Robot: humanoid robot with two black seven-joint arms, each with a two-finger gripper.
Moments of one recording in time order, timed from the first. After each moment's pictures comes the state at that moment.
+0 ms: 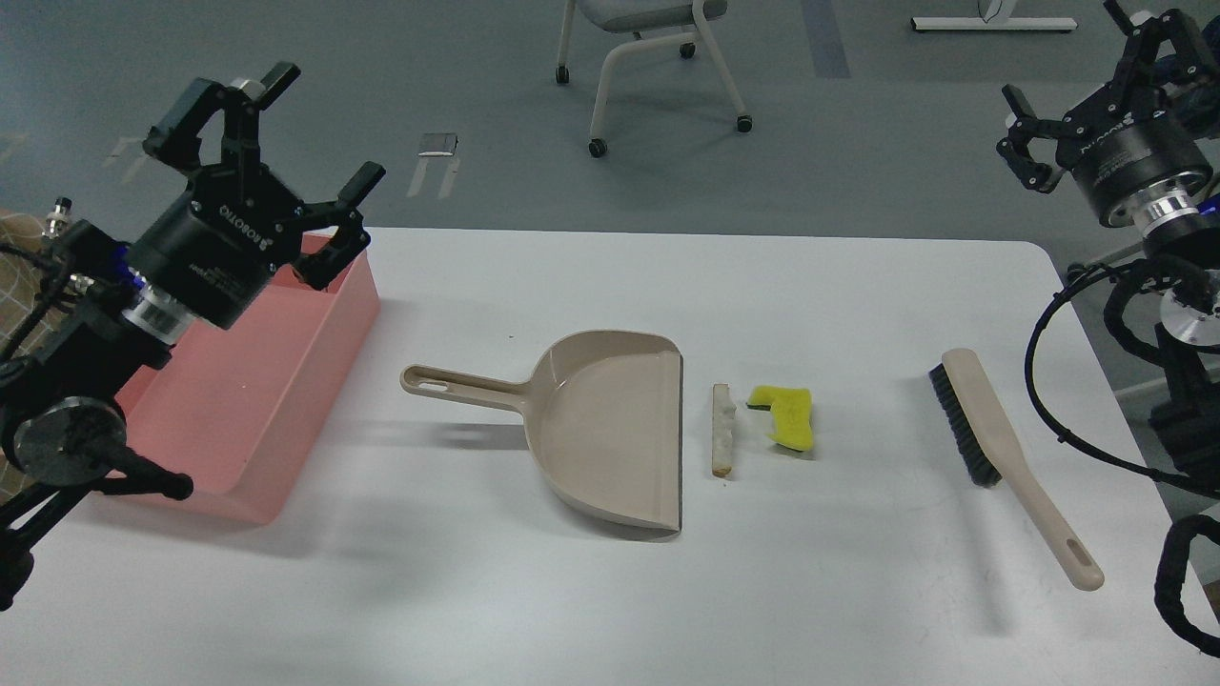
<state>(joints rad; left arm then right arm) -0.19 0.83 -1.06 -1.62 0.24 -0.35 -0.39 0.77 -0.28 1.43 0.66 -0.54 0.49 0.05</state>
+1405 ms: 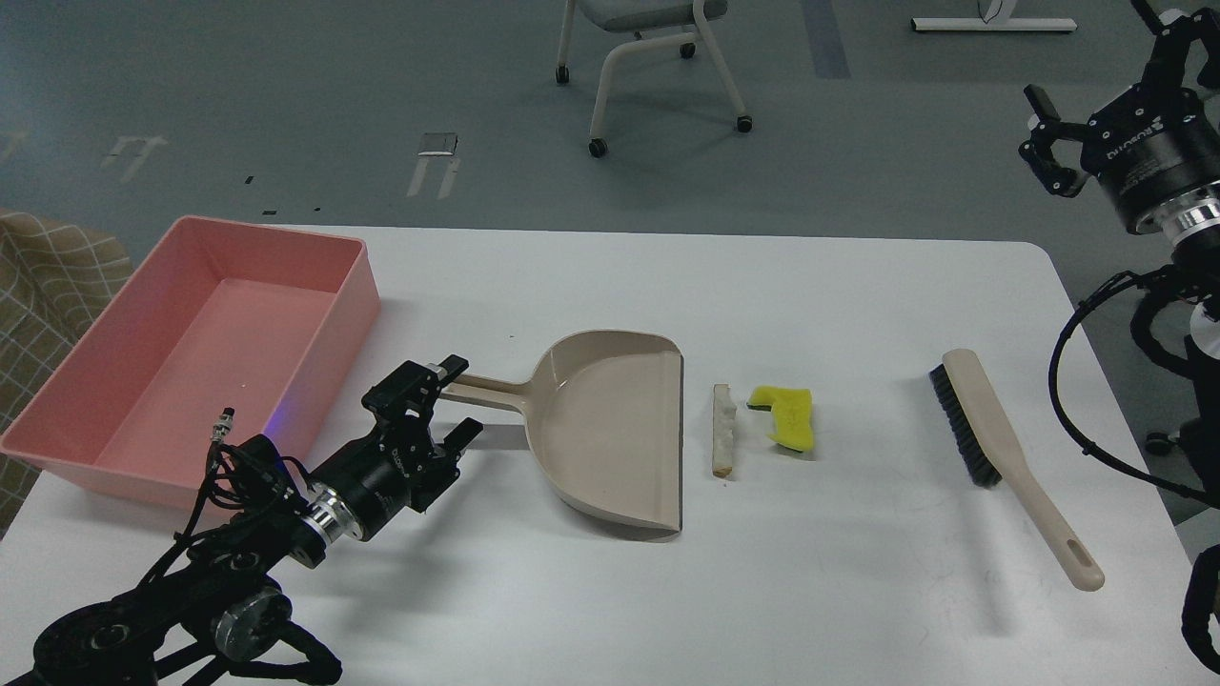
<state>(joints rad) -0.13 0.50 -0.73 -1.35 0.64 -0.06 -0.39 0.70 -0.32 1.44 0.76 -0.53 0.49 0.05</state>
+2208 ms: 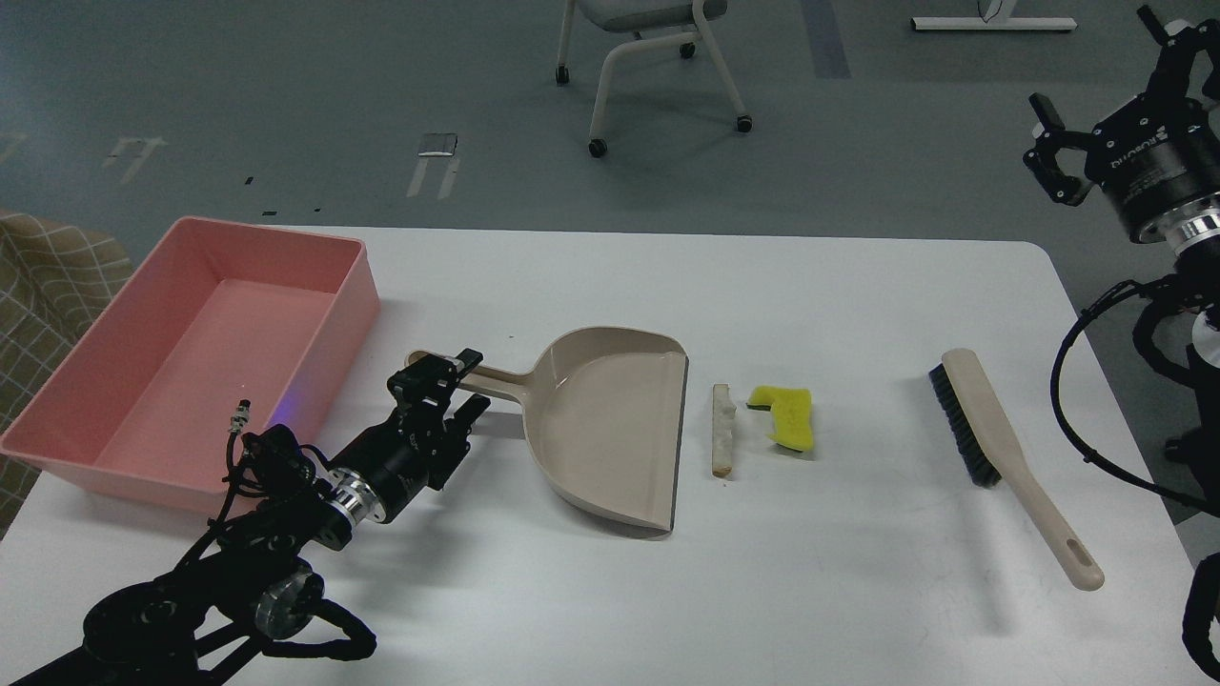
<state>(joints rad) -0.19 0.43 -0.71 -1.24 0.64 0.00 -0.37 0.68 -0.32 1.46 0.76 -0.53 0.49 0.05</state>
